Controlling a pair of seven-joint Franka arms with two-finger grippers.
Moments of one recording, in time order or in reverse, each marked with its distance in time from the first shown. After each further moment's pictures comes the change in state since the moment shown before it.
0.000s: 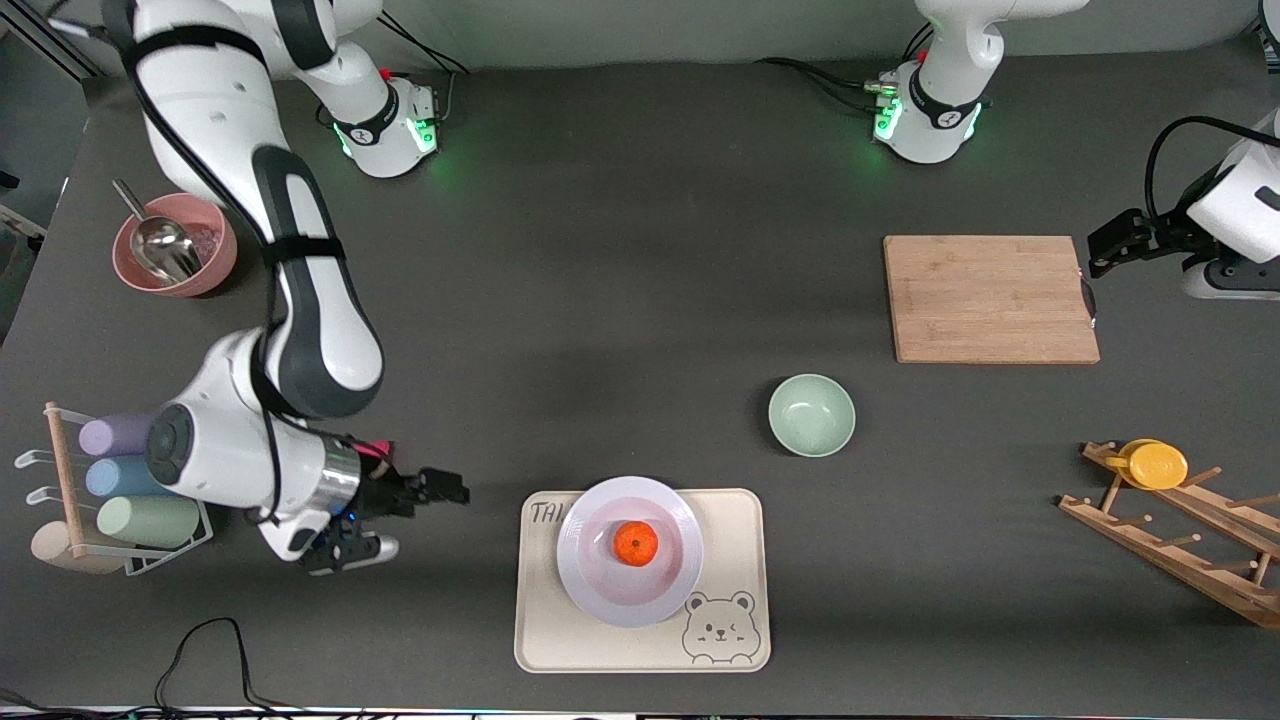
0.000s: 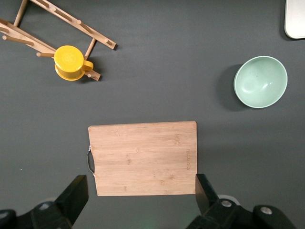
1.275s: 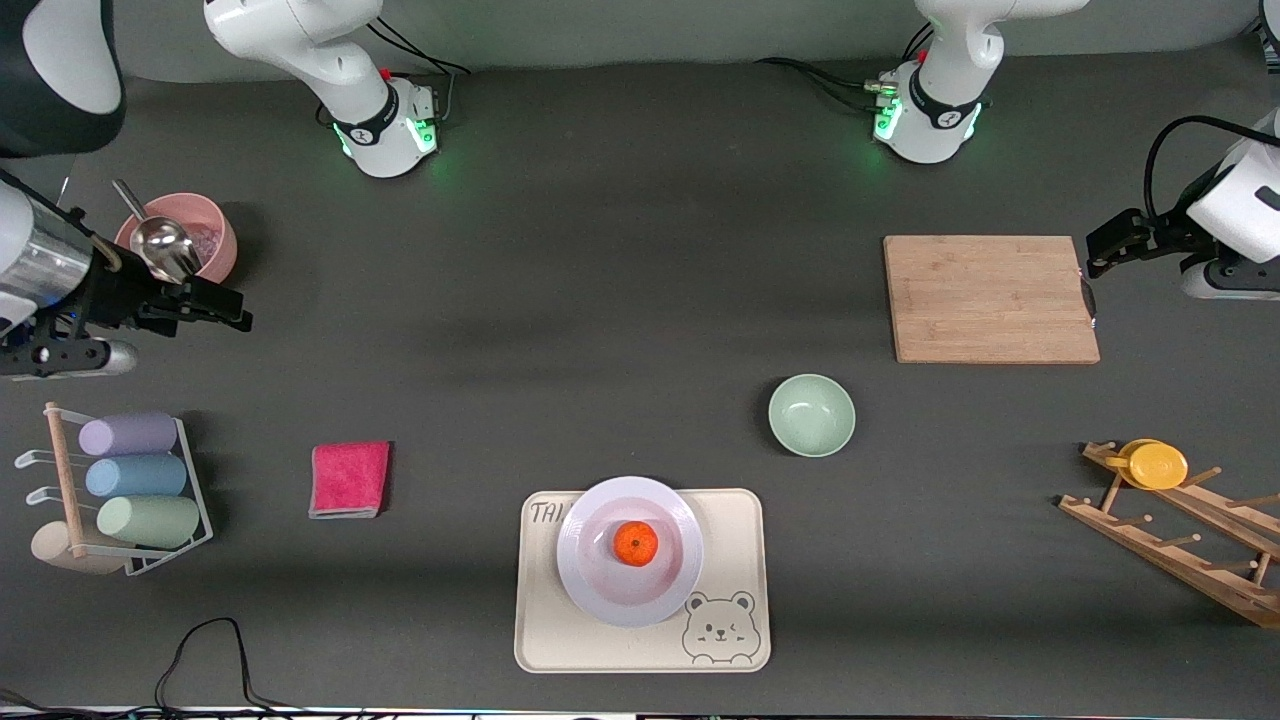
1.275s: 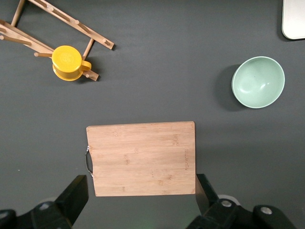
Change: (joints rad) left arm 0.000 0.000 0.000 0.001 -0.008 0.000 0.000; right arm 0.001 -0.539 -0.123 -0.215 -0.339 -0.380 0.155
